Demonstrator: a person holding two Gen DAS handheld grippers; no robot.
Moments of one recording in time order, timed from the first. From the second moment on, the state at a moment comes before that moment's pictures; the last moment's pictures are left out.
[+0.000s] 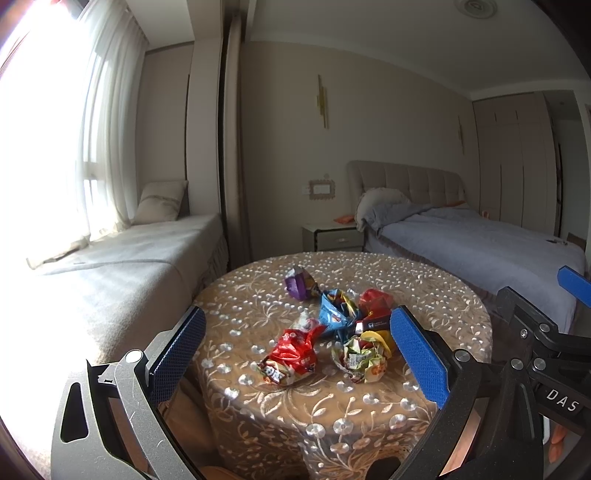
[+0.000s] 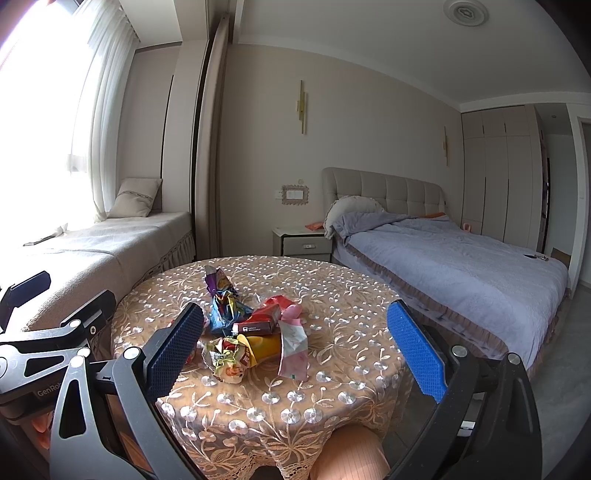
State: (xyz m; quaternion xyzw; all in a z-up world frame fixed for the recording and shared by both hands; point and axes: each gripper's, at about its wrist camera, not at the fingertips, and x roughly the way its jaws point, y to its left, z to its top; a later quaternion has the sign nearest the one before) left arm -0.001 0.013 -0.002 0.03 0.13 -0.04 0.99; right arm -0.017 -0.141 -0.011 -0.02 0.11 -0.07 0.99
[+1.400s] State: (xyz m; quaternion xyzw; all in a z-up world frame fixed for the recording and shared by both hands) left arm 0.204 0.031 -0.123 0.04 0.35 -0.09 0.93; right arm 0.140 -0.113 -0.137 -0.02 0.32 0.07 0.94
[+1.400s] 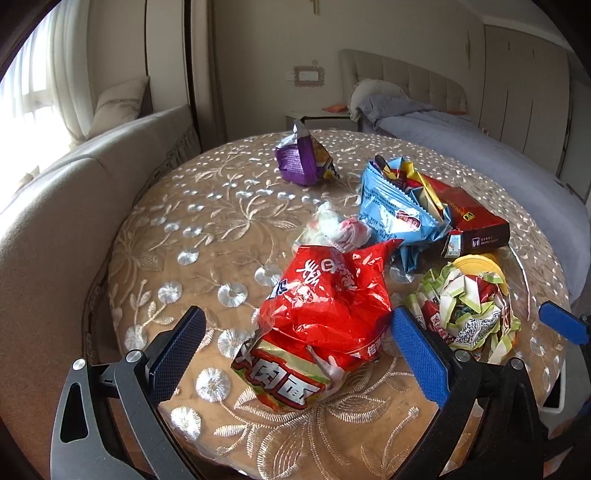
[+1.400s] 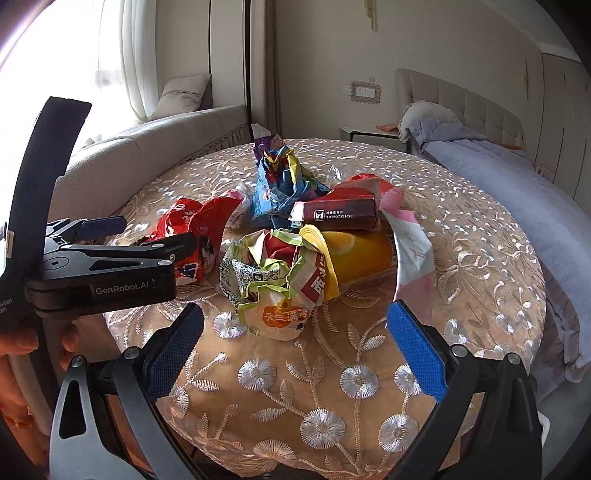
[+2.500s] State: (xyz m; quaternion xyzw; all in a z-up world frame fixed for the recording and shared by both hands) left arm 0.132 -0.030 -0.085 0.05 0.31 -0.12 0.94; right arm 0.072 -0.204 -0.076 0.08 0.22 0.10 0.97
